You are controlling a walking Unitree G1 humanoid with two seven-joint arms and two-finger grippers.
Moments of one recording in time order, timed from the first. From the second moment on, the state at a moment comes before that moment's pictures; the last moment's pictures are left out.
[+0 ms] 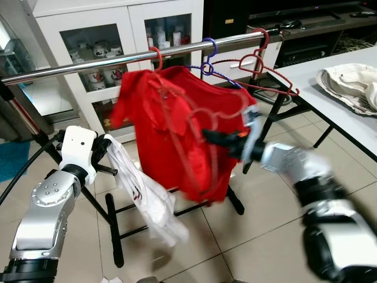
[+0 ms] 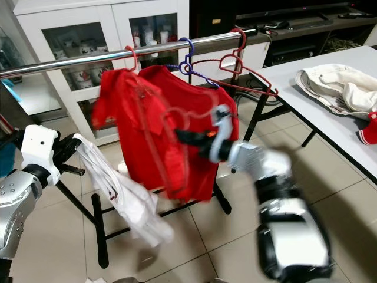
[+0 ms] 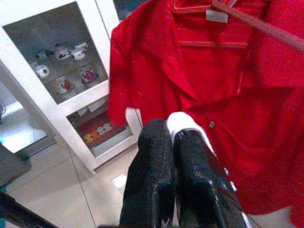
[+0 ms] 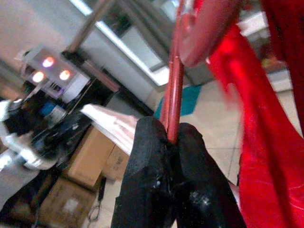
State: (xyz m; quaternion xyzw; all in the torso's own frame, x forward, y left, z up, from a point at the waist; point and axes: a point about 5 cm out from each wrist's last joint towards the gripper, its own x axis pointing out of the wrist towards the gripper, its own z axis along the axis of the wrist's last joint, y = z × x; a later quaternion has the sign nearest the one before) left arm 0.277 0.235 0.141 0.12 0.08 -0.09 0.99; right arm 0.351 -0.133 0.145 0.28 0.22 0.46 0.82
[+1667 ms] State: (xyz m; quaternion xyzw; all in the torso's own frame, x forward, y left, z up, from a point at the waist) left arm 0.285 0.227 0.143 0.12 0.05 -0.06 0.99; right arm 0.315 -0.126 0.108 0.30 0.18 0.39 0.85
